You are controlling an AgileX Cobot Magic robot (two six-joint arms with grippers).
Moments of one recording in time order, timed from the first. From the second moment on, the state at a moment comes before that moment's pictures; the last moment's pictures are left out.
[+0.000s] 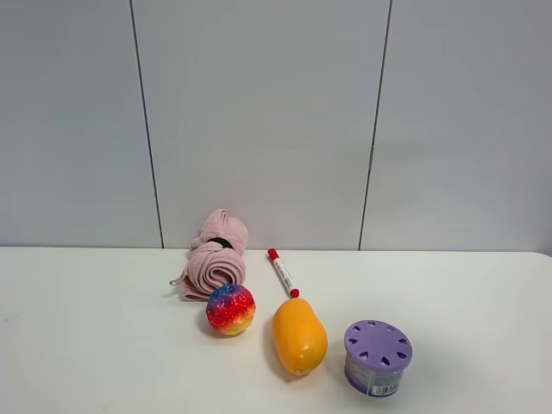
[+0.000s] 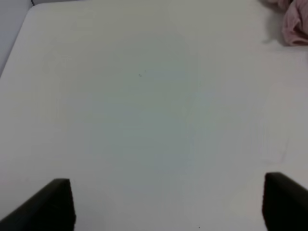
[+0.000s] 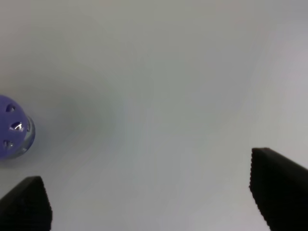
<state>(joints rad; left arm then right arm) 0.07 0.00 -0.51 0.02 1.05 0.04 0.15 0.84 -0.87 -0.08 0.95 0.02</state>
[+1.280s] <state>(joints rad) 0.07 0.00 -0.51 0.02 1.05 0.04 0.14 0.00 -0.49 -0.07 1.06 0.15</state>
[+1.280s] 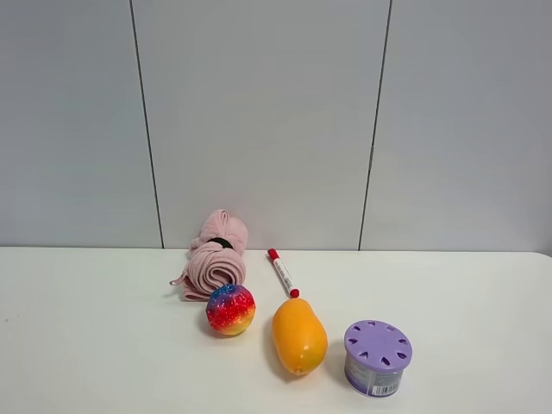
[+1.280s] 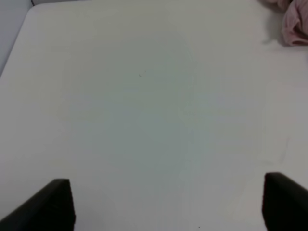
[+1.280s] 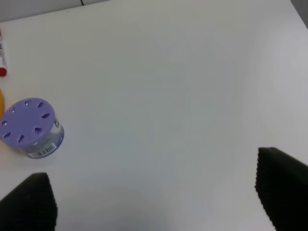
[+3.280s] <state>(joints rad) 0.07 0.00 -0.51 0.02 1.05 0.04 0.14 0.00 -0.49 -0.07 1.06 0.15</state>
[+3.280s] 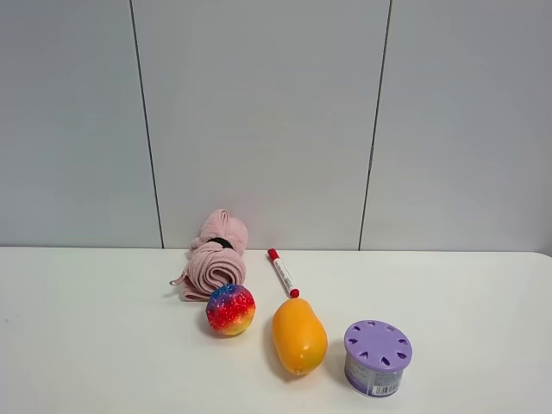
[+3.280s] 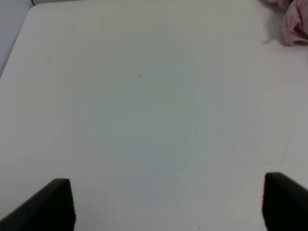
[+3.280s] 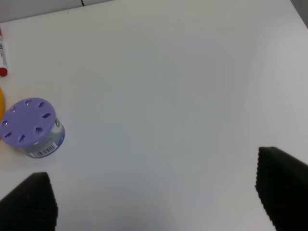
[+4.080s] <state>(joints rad) 0.07 0.00 -0.51 0.02 1.05 0.04 0.14 0.00 -0.49 -0.07 1.06 0.15</state>
